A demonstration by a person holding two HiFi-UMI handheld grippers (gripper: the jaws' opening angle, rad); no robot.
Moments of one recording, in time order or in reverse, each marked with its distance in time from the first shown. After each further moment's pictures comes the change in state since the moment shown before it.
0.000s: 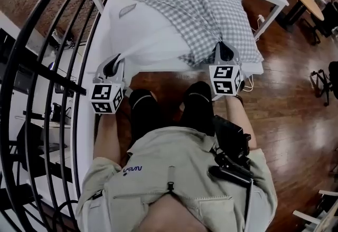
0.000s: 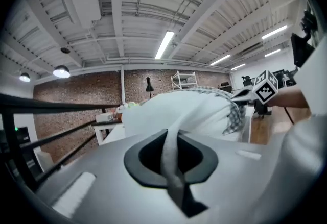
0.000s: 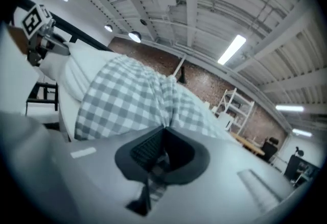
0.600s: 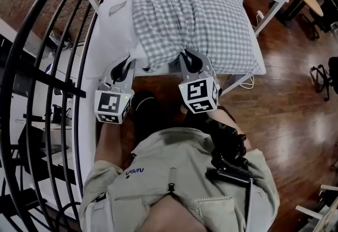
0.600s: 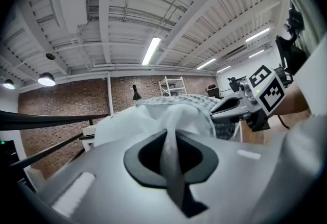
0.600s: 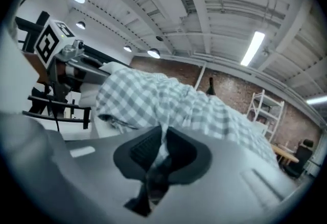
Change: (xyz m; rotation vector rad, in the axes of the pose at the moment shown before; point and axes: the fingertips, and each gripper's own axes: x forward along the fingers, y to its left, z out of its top) left arm 0.001 -0.042 0.036 0.140 -0.068 -0.116; right arm -0.027 0.128 0.075 0.009 -0.151 0.277
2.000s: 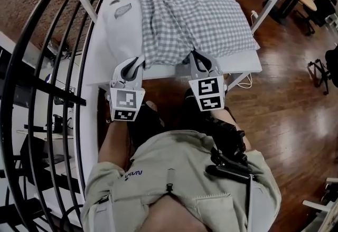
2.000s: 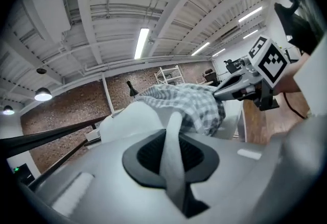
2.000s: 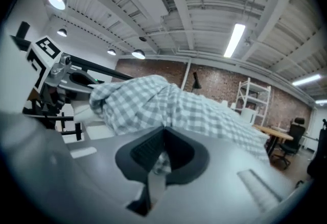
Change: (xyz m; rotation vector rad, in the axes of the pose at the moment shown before) left arm 0.035 -0.016 -0.007 0.155 0.116 0.004; right arm -0.011 -0.042 -0.014 0.170 0.011 -0.094
